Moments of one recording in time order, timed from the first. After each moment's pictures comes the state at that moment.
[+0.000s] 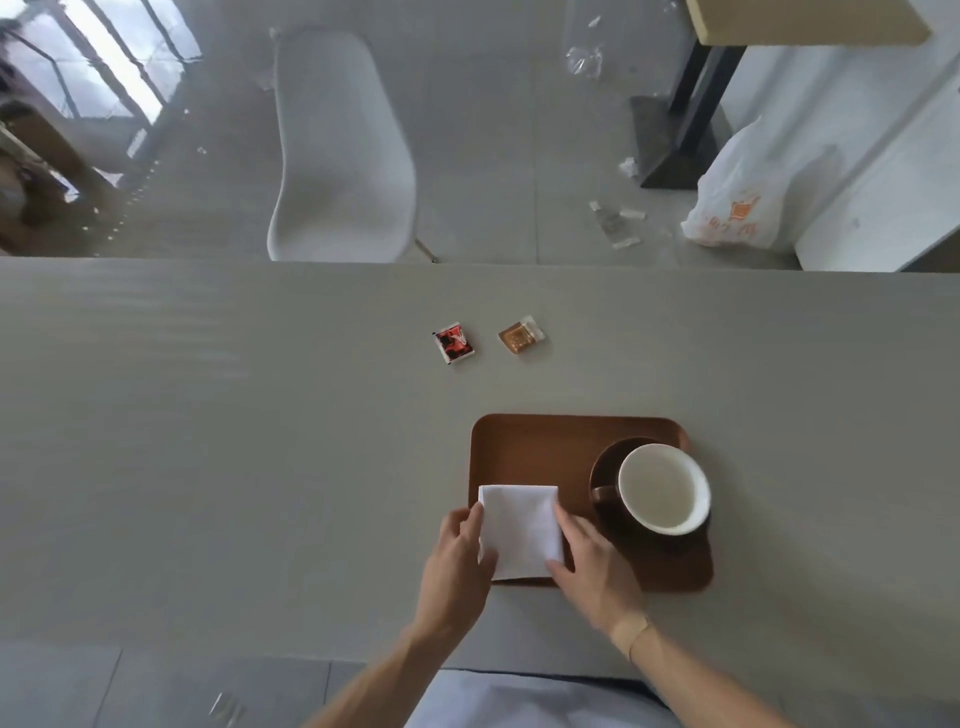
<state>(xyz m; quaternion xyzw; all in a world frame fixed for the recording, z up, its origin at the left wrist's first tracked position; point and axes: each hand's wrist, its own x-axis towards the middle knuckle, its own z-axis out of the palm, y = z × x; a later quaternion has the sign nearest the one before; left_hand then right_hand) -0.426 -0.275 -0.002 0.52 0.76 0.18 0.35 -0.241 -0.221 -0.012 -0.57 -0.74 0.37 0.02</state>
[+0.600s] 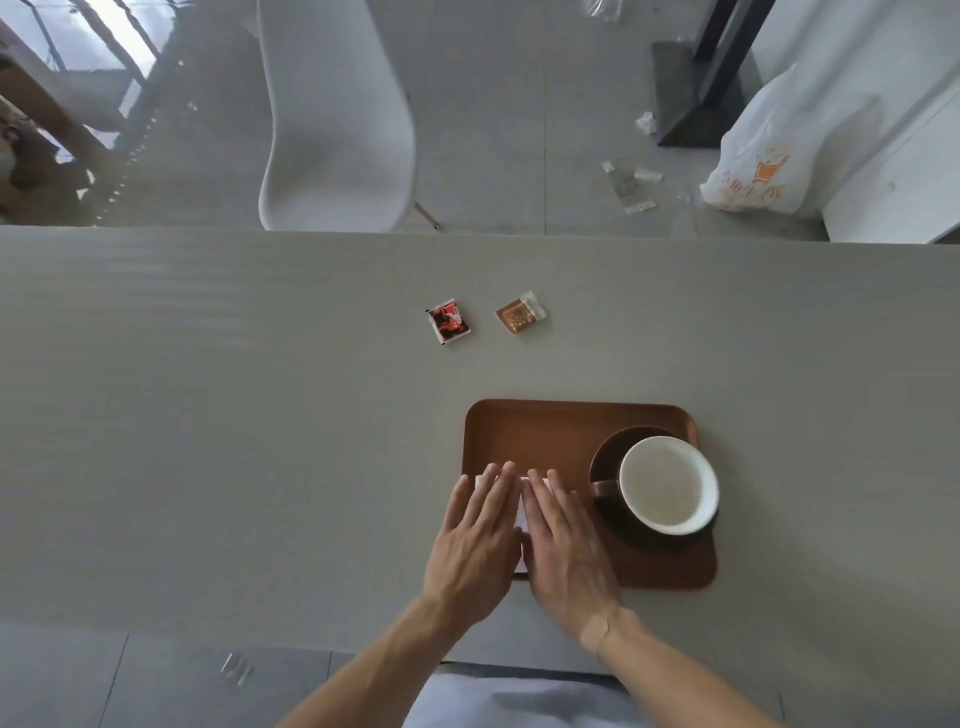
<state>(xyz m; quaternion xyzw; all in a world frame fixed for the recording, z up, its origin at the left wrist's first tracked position) -0.413 -0.258 -0.021 0.74 0.66 0.06 0.13 -0.264 -0.225 -0.024 -0.47 -0.87 0.15 0.02</state>
